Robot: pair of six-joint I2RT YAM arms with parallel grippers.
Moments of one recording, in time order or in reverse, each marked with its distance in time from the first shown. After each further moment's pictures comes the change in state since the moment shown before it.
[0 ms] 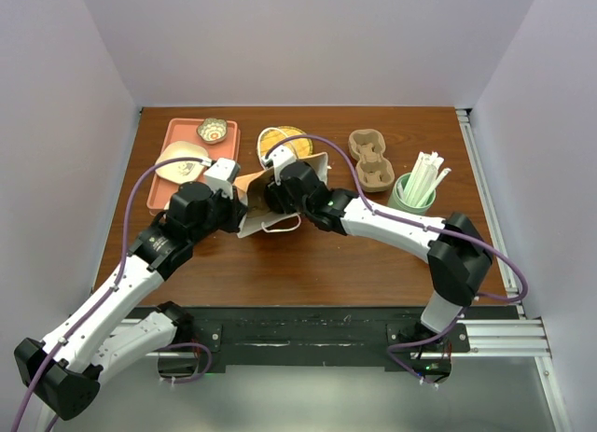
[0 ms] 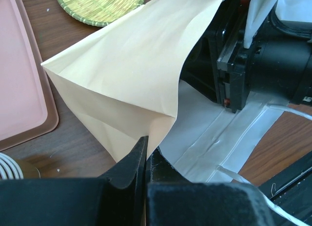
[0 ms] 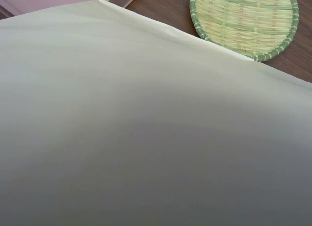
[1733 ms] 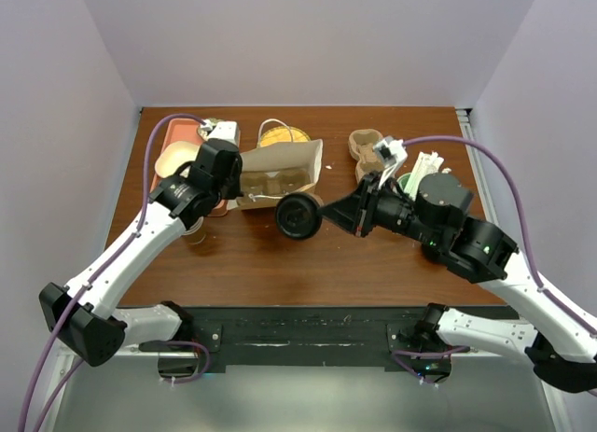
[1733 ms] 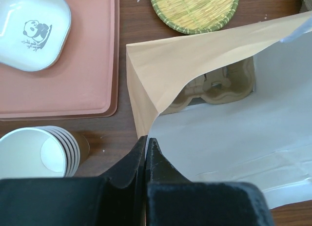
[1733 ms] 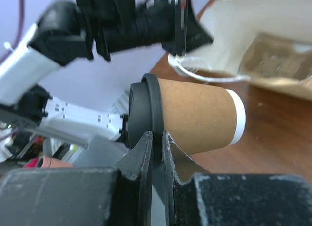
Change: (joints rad) left arm 0.000 0.360 0.415 -0.306 -0.352 -0.131; right arm 0.000 -0.775 0.009 -0.359 -0.382 0.519
